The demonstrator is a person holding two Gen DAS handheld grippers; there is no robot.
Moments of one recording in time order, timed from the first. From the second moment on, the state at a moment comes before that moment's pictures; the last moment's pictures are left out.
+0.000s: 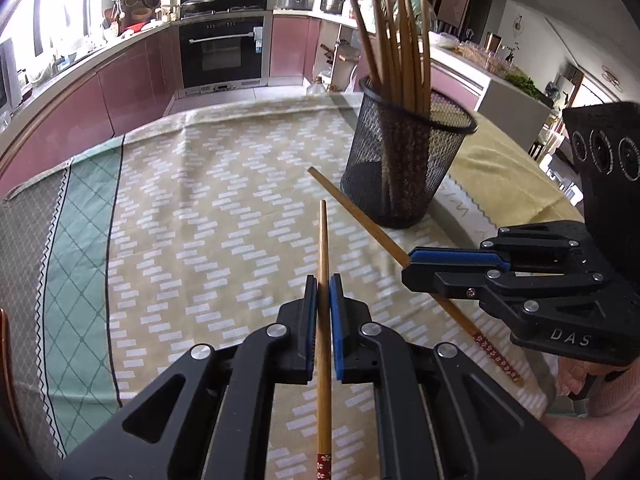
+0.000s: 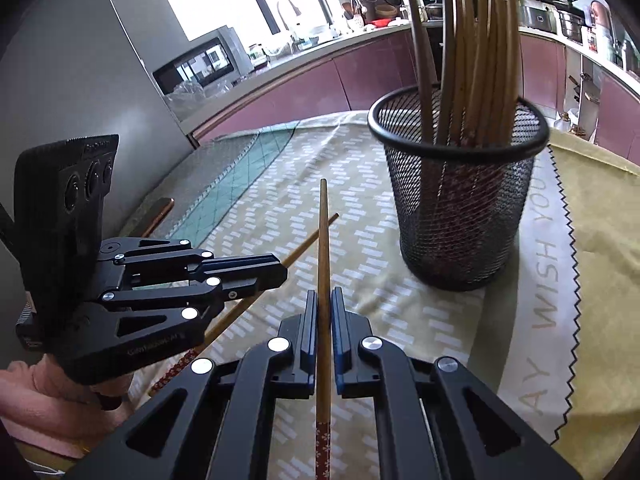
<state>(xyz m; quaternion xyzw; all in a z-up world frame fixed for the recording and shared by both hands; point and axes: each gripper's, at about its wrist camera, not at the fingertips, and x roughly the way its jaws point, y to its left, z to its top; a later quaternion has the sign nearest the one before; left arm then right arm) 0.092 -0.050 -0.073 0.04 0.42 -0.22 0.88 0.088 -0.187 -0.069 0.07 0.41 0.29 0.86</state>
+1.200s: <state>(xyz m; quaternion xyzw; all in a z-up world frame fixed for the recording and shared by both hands) 0.058 -0.053 0.006 0.00 0.33 -0.28 0.90 0.065 -0.231 -0.010 0.12 0.32 0.29 0.89</state>
